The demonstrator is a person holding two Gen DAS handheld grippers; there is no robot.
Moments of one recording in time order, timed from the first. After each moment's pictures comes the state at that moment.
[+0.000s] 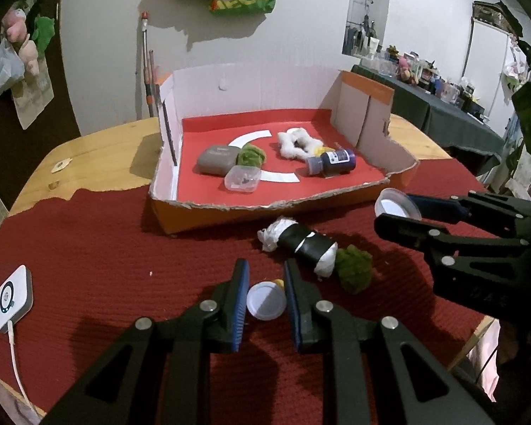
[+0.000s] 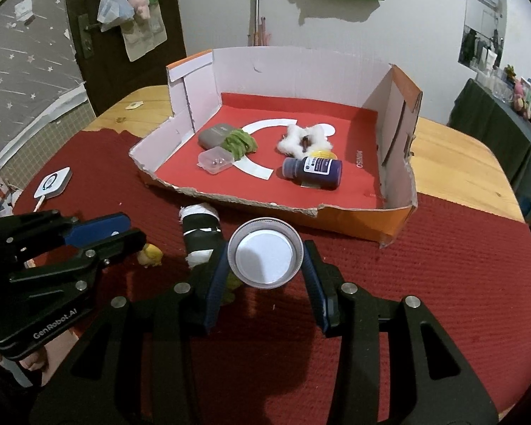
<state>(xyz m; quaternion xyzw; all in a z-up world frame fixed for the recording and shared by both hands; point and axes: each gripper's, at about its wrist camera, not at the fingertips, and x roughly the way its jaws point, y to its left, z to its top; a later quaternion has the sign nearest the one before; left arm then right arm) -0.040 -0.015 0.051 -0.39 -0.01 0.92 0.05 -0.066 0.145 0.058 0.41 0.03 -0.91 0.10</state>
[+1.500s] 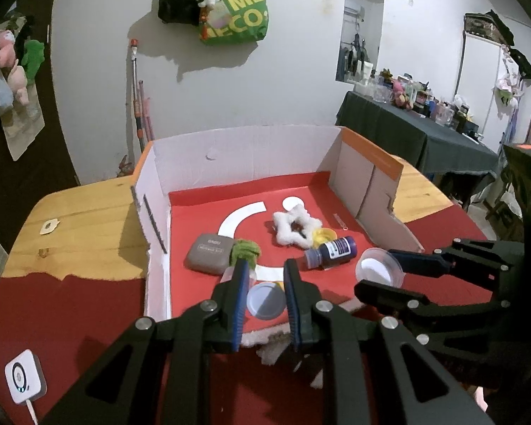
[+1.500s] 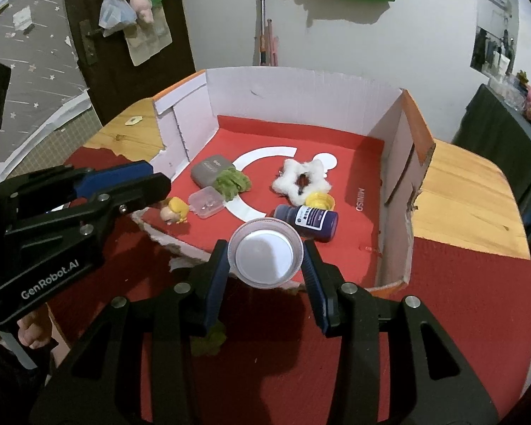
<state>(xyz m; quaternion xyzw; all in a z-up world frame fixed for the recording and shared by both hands) -0.110 -0.011 0.101 -0.35 0.00 0.93 0.07 -0.115 0.154 0.082 0.41 0.02 -0.90 0.12</state>
